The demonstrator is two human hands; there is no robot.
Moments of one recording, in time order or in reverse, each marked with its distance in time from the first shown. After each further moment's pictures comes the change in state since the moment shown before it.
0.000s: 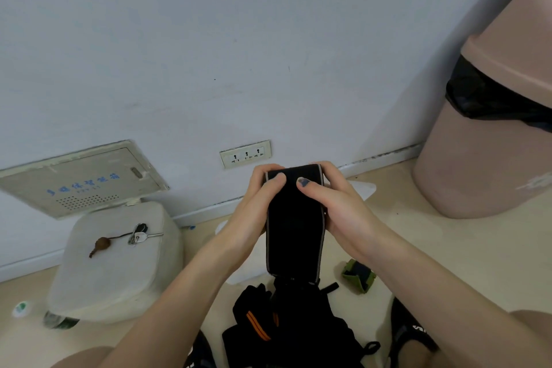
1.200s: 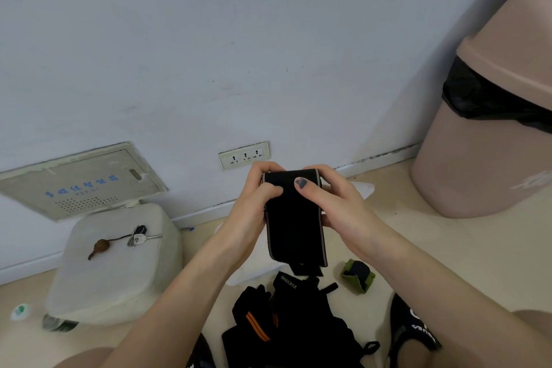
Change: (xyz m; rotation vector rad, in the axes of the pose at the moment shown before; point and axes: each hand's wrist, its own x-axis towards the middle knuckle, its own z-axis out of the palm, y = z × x) left_hand 0.001 0.001 0.000 -0.083 -0.008 0.067; right_hand 0.001 0.004 -0.007 -0.129 -0.007 -0.085
